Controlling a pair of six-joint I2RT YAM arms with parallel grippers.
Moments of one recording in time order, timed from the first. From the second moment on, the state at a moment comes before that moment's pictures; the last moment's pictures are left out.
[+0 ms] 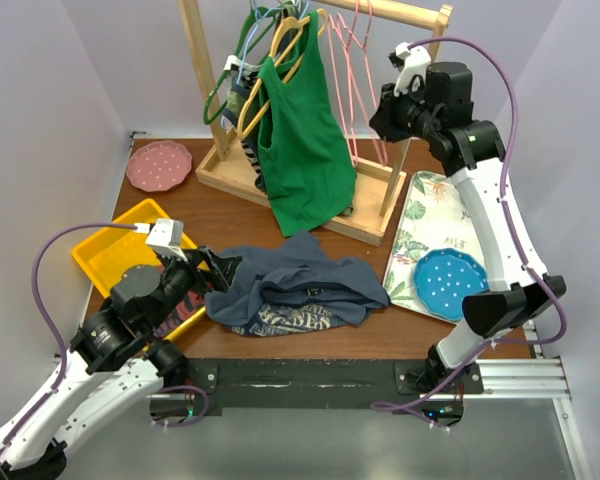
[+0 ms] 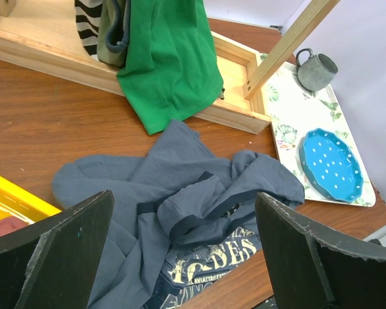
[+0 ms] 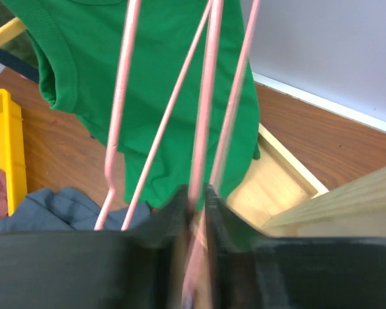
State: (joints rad) left arm -0.73 0.42 0.72 -0.51 -0.27 -0.49; right arm 0.30 1.63 2.03 -0.78 -0.17 0.03
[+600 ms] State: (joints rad) left arm -0.73 0.40 0.72 -0.49 -0.23 -0.49; right arm 0.30 1.43 1.96 -0.71 -0.05 0.02
